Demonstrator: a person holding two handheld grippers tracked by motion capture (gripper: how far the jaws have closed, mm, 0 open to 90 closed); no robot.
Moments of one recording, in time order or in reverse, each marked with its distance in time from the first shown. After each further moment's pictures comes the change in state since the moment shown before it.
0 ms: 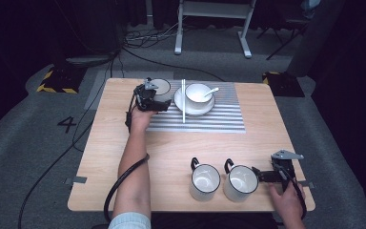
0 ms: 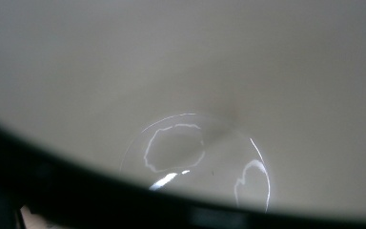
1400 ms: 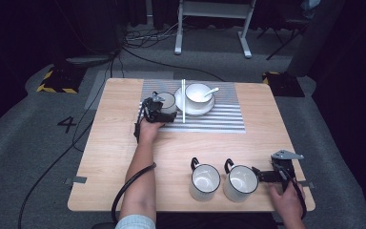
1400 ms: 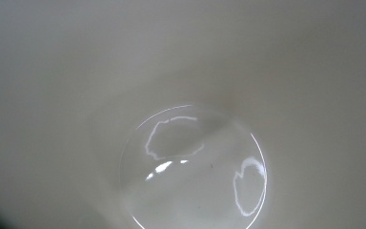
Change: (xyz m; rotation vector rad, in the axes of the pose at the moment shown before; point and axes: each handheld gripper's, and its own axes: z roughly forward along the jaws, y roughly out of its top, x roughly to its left) left arm -0.018 -0.043 0.036 0.057 -0.012 -0.039; right arm 0.000 0.000 0.000 0.000 0.000 0.000
